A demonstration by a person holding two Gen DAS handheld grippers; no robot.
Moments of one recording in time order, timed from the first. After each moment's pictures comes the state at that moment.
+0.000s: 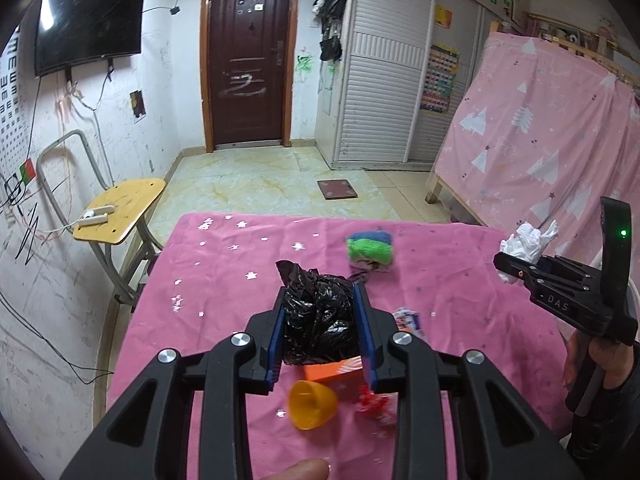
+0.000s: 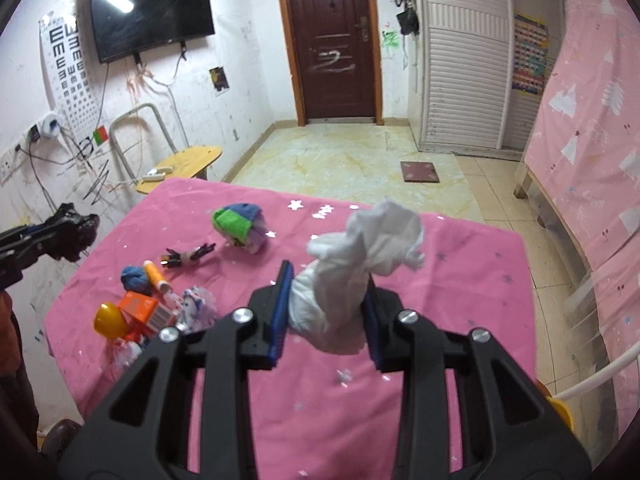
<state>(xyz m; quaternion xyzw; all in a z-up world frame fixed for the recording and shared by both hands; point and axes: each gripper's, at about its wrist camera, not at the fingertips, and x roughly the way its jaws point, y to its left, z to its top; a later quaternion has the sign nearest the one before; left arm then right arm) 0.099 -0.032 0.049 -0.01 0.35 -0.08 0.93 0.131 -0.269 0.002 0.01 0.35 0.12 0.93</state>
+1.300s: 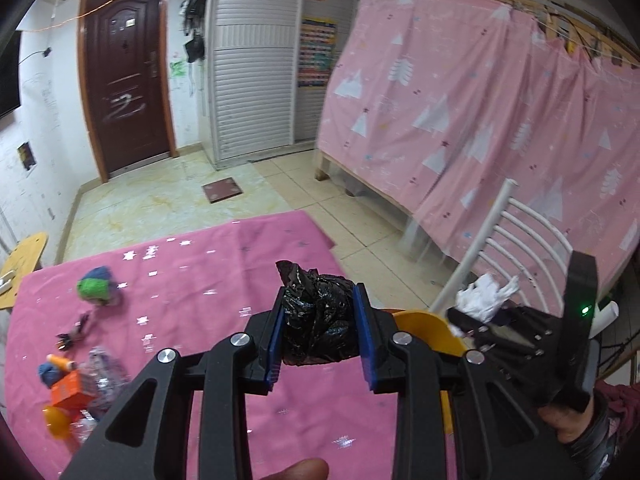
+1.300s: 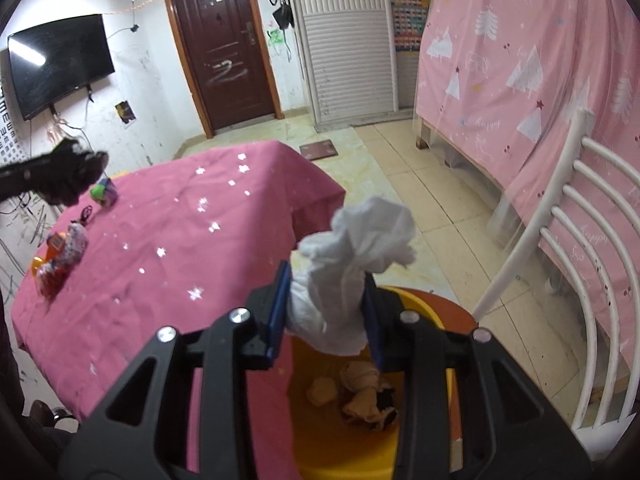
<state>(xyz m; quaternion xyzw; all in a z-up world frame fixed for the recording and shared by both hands) 0.072 -0.322 0.044 0.05 0.36 -0.26 0.90 0.007 -0.491 -0.053 0.09 0.36 -0.03 0.93</state>
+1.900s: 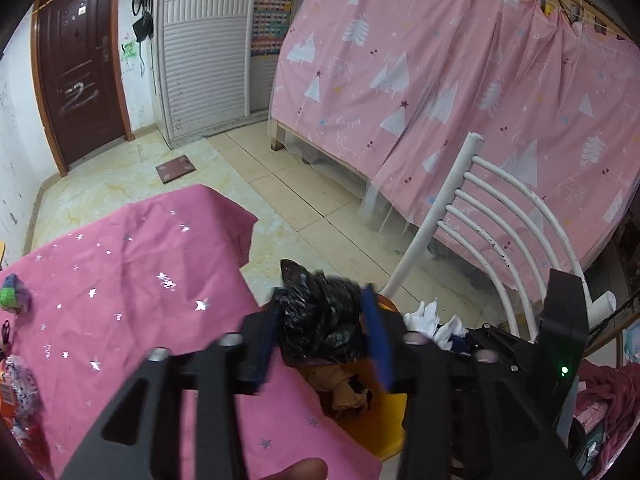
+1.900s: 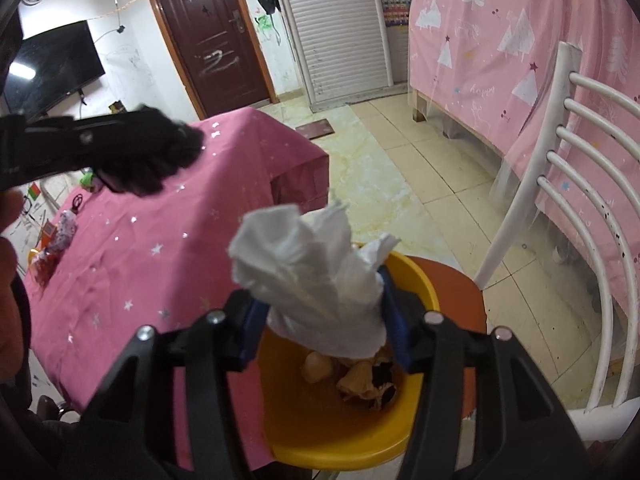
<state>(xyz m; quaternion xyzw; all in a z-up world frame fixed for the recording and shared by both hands) 0.077 -0.422 -0.003 0.07 0.41 -0.31 0.85 -0.009 -0.516 -0.087 0.12 0.39 -0.03 0.91</state>
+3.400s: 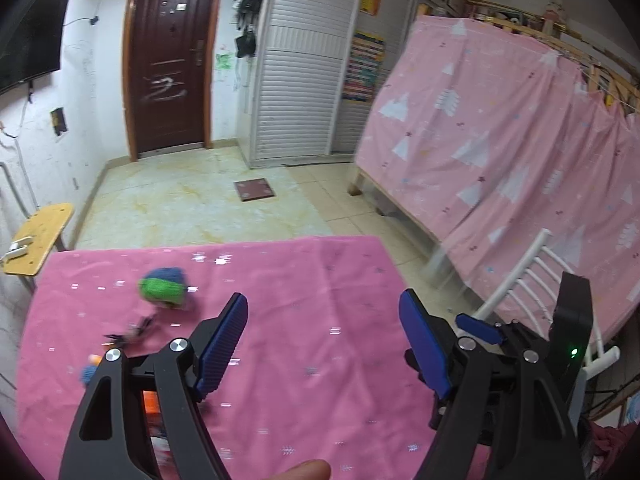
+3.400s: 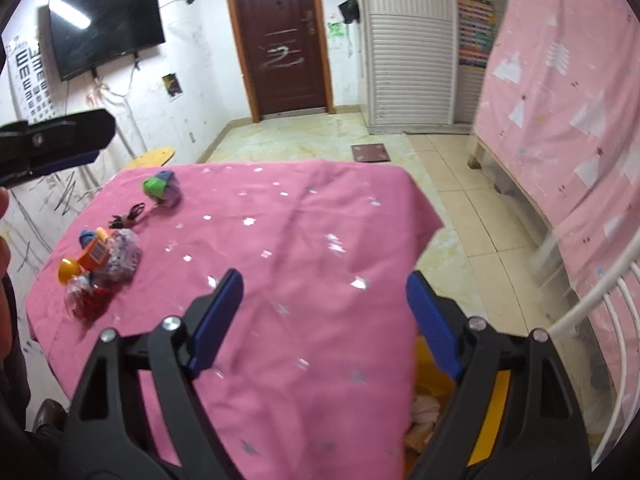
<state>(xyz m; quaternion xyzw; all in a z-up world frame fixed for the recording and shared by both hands) 0.119 -0.208 0.067 -0.01 0.36 -0.19 0.91 0.078 -0.369 -0.022 0.03 0.37 0.06 0.93</state>
